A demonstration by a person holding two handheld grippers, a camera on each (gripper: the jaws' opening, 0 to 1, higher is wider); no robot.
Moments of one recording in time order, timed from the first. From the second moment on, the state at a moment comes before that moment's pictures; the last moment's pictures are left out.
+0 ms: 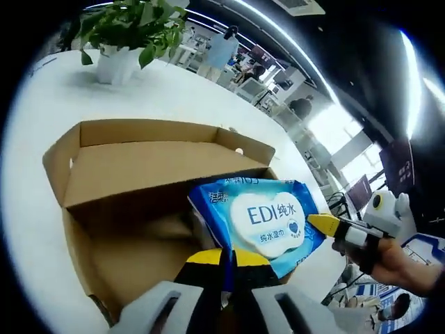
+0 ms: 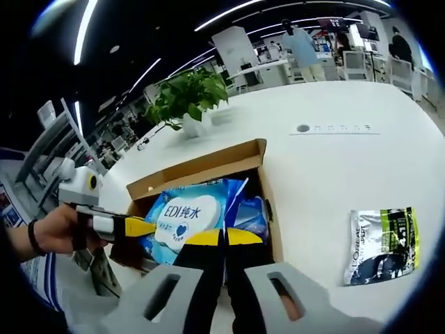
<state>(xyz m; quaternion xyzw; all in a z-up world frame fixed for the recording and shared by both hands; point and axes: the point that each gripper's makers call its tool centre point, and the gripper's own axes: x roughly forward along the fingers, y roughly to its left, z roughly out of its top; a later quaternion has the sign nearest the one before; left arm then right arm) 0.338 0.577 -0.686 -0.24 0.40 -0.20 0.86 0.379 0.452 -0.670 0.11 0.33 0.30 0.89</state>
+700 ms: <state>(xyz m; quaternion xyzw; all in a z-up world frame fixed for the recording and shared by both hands) 0.344 0.536 -0.656 -0.21 0.39 -0.24 0.86 0.366 0.403 -0.650 0.14 0.30 0.27 0.90</state>
